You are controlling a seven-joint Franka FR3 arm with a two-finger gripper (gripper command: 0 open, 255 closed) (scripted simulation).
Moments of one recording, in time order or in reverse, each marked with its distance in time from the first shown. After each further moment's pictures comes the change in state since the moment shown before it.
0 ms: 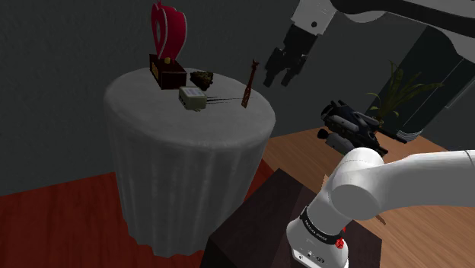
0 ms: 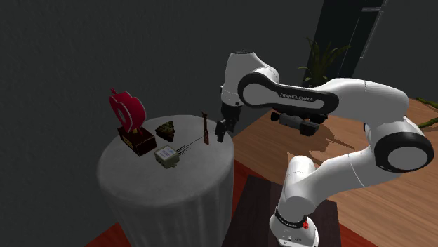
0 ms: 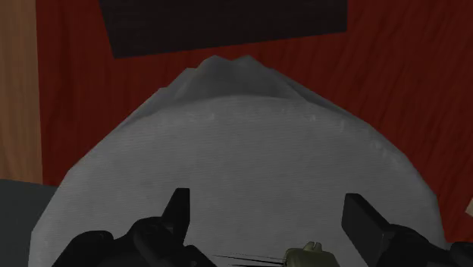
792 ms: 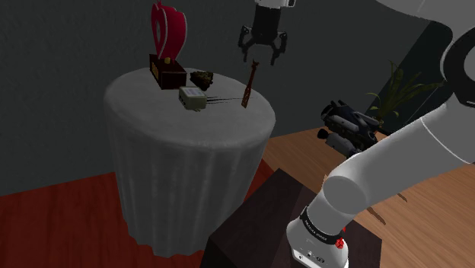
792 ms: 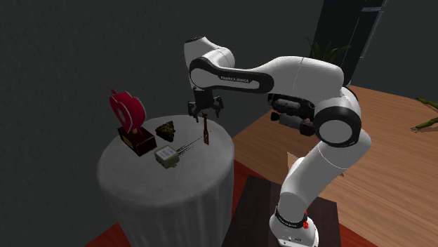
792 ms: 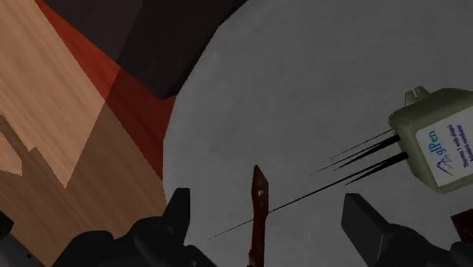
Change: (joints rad) arm -0.231 0.507 0.171 0.484 -0.098 -0.143 0.667
